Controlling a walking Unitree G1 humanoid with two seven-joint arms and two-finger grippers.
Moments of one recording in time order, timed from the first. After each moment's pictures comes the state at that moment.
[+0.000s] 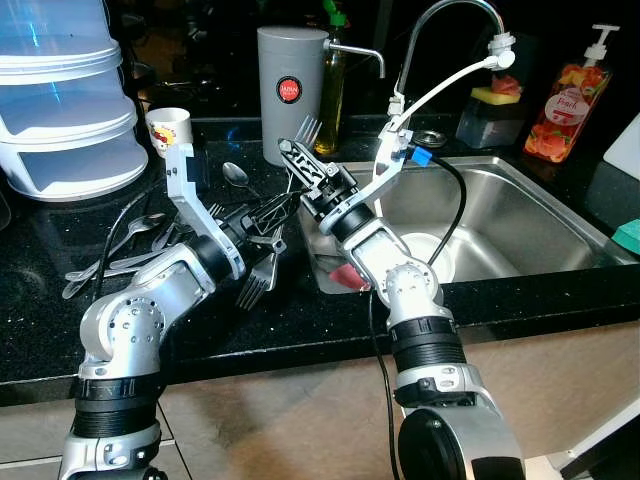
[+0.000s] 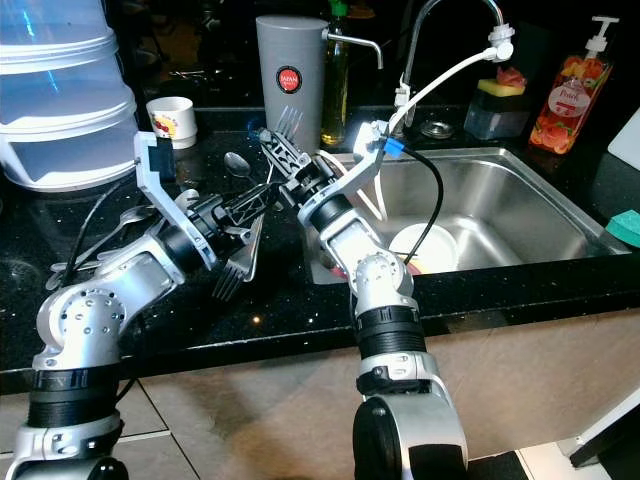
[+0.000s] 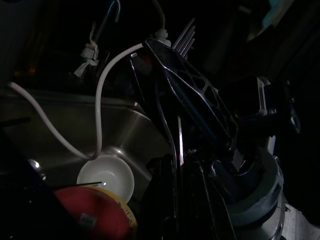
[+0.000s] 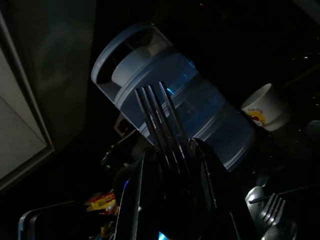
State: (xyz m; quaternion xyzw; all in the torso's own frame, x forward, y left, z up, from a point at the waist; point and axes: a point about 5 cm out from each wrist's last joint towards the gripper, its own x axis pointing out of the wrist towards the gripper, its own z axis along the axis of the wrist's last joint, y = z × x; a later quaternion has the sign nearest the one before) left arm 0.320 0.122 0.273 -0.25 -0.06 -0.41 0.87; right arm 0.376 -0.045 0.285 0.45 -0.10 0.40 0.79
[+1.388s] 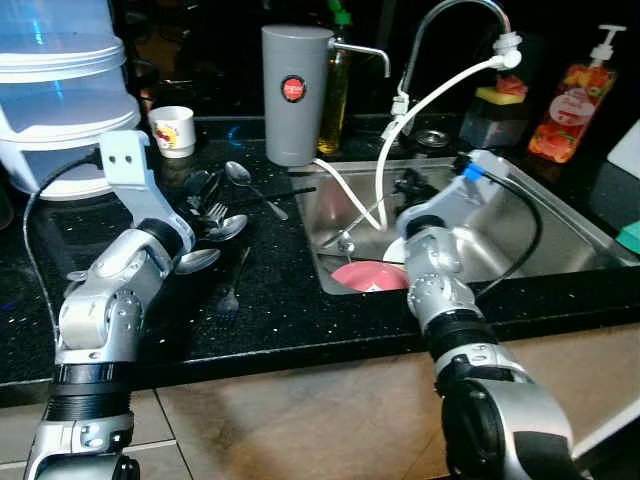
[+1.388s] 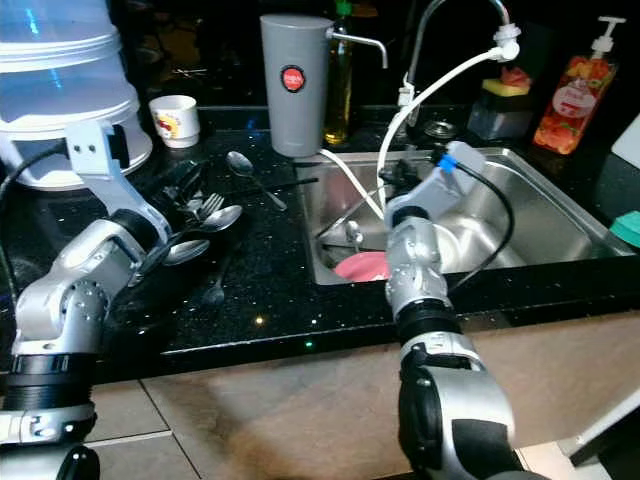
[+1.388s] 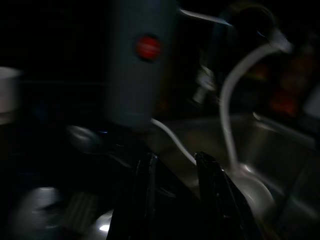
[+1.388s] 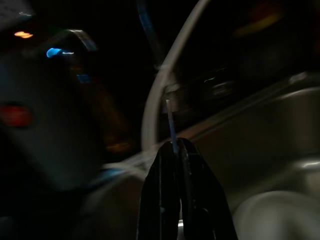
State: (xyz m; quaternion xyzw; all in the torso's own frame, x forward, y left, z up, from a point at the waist) left arm 0.342 0.161 0.269 -0.07 -0.12 -0.23 0.96; right arm 0.406 -0.166 0.250 0.20 -0.21 -0.06 0.95
